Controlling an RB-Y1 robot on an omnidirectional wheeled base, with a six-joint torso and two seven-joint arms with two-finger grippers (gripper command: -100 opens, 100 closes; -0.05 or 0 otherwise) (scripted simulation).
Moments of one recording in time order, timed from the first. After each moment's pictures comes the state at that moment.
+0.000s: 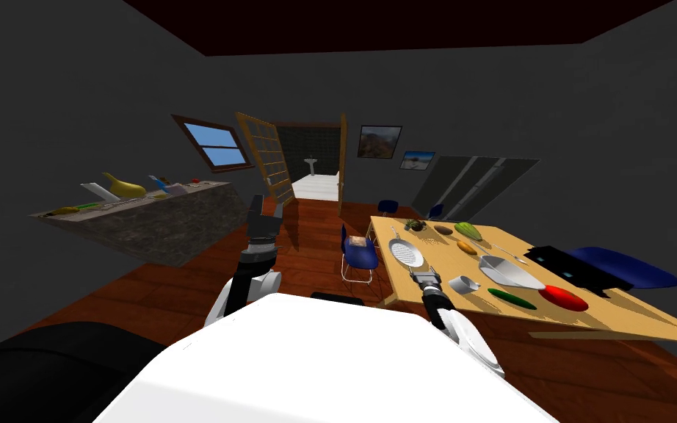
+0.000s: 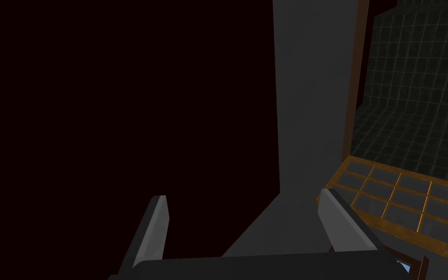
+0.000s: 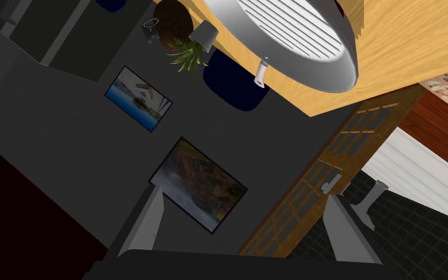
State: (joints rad) left arm 0.52 0.01 0.01 -2.40 -0.09 -0.43 0.13; right arm 0.35 -0.29 -0.28 -1.48 1.05 -0.08 0.79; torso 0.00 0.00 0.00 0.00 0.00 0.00
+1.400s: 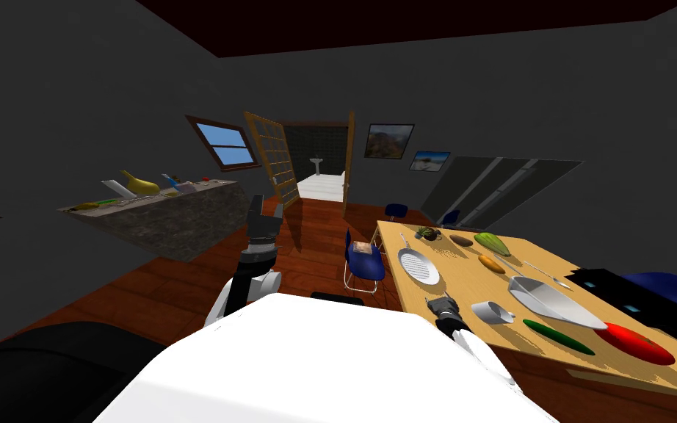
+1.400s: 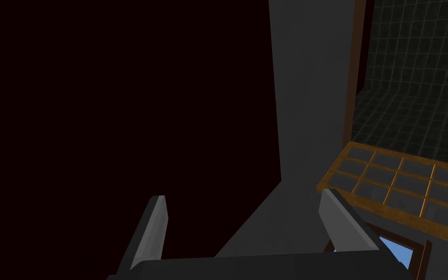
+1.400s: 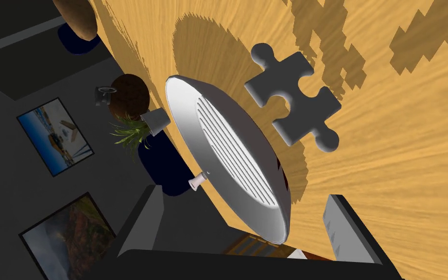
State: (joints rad) left arm 0.52 0.01 0.01 -2.40 -0.09 -0.43 0.13; right arm 0.33 -0.38 -0.31 -1.12 1.25 -0.04 0.92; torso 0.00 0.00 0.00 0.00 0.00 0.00
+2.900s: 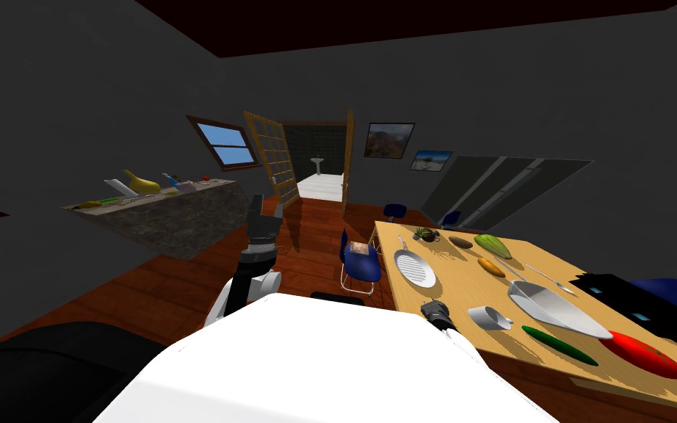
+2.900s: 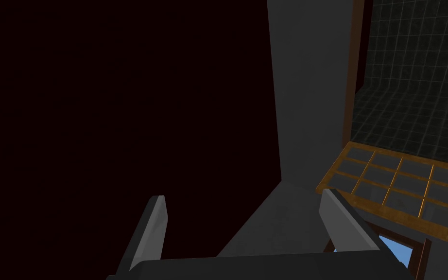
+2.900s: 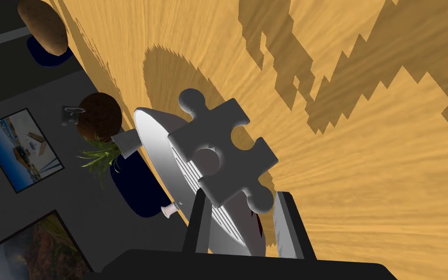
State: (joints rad) left arm 0.52 0.01 0.01 -2.40 -0.09 -0.43 0.13; right arm 0.29 -0.31 -0.32 -1.04 1.31 -0.01 0.98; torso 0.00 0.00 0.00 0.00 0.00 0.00
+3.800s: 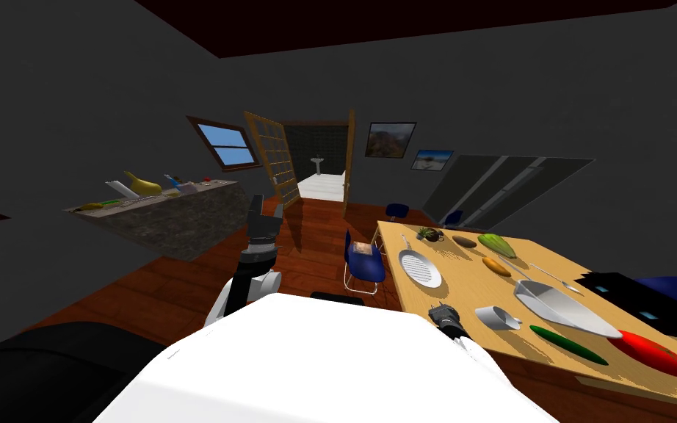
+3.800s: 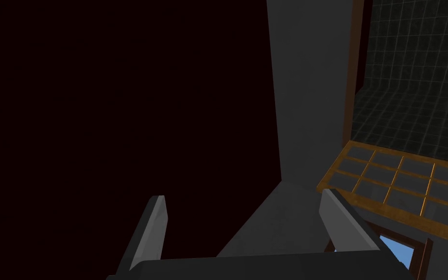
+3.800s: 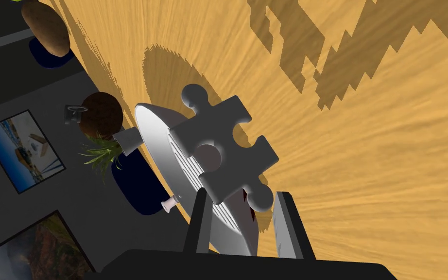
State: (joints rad) left arm 0.52 0.01 0.01 -2.40 -0.09 -0.43 0.13; right arm 0.32 -0.37 -0.33 -1.04 1.28 -0.06 0.95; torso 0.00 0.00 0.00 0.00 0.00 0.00
